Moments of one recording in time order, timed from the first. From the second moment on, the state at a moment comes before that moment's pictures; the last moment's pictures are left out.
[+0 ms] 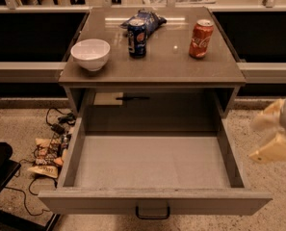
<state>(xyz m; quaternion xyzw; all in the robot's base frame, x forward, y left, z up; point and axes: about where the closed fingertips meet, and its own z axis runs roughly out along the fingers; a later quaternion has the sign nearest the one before) 0.378 -0.235 0.885 -0.54 0.82 0.03 0.19</state>
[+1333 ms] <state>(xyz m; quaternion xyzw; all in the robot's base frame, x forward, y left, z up) 0.272 -0.258 0.691 -0.54 0.83 0.00 0.15</state>
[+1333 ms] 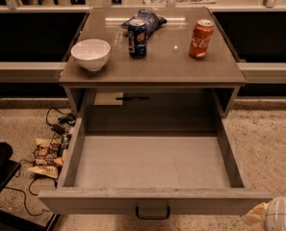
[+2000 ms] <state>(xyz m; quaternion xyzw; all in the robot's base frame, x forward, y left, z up) 0.300 -0.191 0.622 -0.55 0.80 0.06 0.21</state>
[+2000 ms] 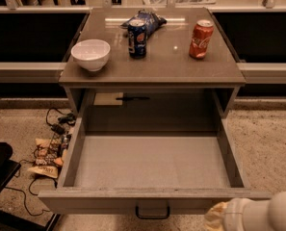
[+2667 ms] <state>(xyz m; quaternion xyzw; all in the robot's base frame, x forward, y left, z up) 0.365 -0.155 0.588 -0.57 0.77 0.09 0.27</state>
